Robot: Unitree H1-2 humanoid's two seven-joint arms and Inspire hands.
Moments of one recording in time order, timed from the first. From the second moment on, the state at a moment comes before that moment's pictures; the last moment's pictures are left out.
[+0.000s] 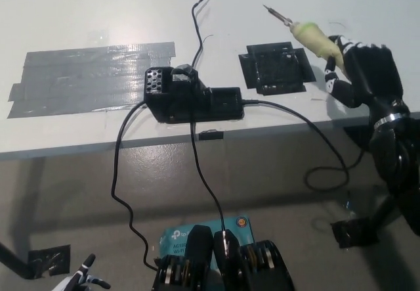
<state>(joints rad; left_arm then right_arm) -0.10 0.36 -0.04 0.67 0.01 -0.07 -0.31 -0.71 -0.39 0.36 0.41 -0.80 0.04 -0.20</state>
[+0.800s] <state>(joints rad) -0.09 0.38 -0.04 0.67 0.01 -0.07 -0.31 -0.75 -0.55 0.42 0.34 -0.83 -0.32 -0.16</state>
